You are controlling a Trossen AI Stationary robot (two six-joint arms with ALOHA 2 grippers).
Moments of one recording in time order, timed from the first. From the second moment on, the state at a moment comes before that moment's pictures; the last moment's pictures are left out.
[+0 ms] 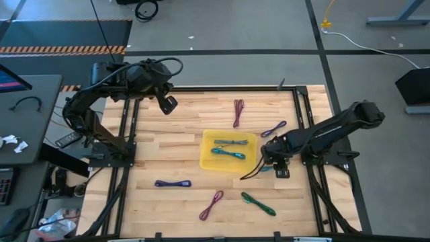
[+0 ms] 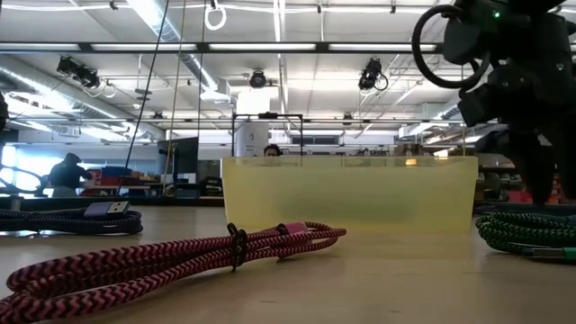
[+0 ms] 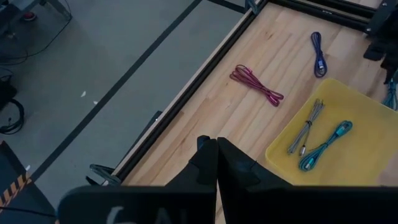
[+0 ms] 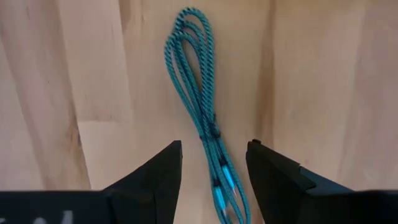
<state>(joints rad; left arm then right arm) 0.15 1.57 2.28 -1.57 -0.48 -0.28 0.21 1.29 0.64 -0.78 -0.12 0.29</state>
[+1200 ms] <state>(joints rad) 0.15 1.57 2.28 -1.57 -0.41 -0.22 0.34 1.23 0.87 -0.81 -0.14 0.81</state>
